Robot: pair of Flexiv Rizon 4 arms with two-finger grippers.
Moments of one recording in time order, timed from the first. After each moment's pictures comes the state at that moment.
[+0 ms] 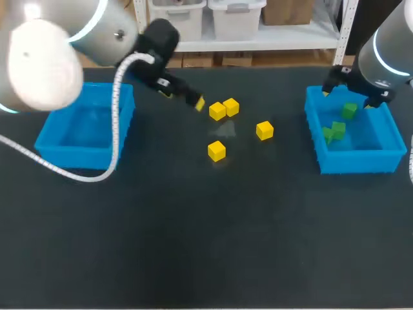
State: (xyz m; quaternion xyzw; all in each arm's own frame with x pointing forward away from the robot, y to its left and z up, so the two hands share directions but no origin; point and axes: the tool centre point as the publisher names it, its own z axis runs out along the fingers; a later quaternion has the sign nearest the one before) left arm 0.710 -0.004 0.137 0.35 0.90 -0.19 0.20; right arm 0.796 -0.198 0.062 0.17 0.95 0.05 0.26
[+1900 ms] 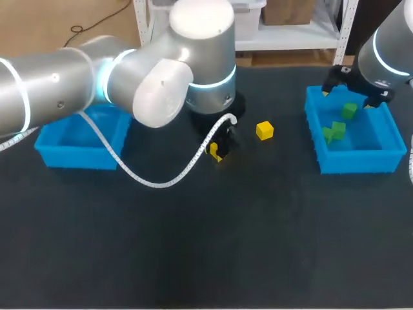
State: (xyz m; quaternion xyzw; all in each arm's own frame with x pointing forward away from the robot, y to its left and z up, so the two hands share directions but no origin) left arm 0.705 -0.051 -0.011 0.37 0.93 0.00 0.07; right arm 0.796 -0.198 0.062 0.17 0.95 0.05 0.26
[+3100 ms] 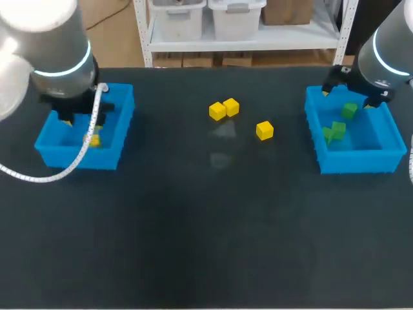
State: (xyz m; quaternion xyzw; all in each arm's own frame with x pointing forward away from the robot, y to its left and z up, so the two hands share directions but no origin) left arm 0.717 0.219 0.080 0.04 0.98 0.07 0.18; right arm 0.796 -0.198 0.062 0.17 0.95 0.05 0.26
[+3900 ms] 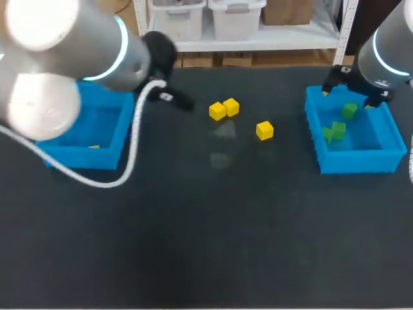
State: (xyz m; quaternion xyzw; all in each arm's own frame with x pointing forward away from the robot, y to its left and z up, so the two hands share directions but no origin) left arm 0.729 0.015 0.129 0.29 0.91 -0.09 0.29; right arm 0.796 -0.198 0.062 0.17 0.95 0.05 0.26
